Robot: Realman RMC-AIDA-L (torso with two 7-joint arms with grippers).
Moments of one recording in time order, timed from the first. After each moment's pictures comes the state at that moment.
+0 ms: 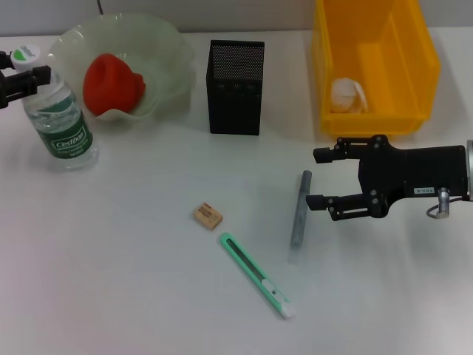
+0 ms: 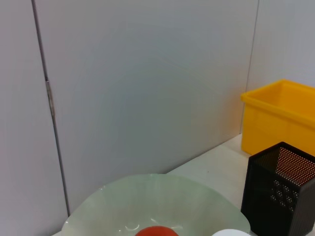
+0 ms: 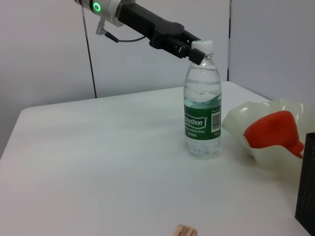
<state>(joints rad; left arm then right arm) -0.40 -2.03 0.68 1.19 2.09 1.42 -1.74 0.55 2.05 -0.82 -0.64 -2.00 -1.56 1.16</state>
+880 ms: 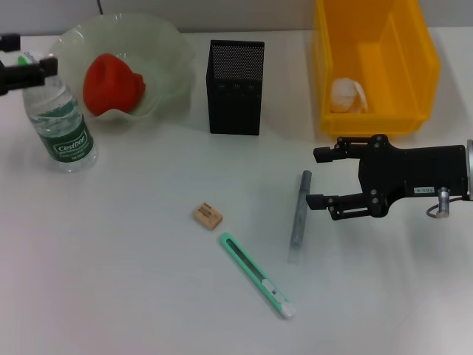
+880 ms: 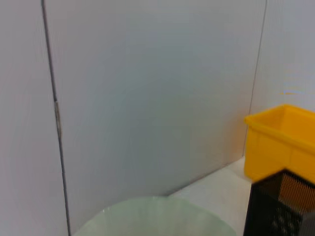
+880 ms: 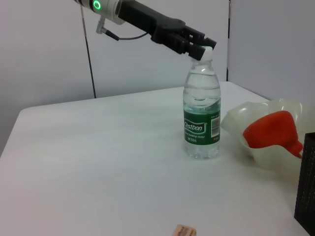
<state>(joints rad) -0.39 -2.03 0.68 1.19 2.04 1.41 -1.75 0.55 2.05 -0.82 -0.64 -2.00 -1.56 1.16</state>
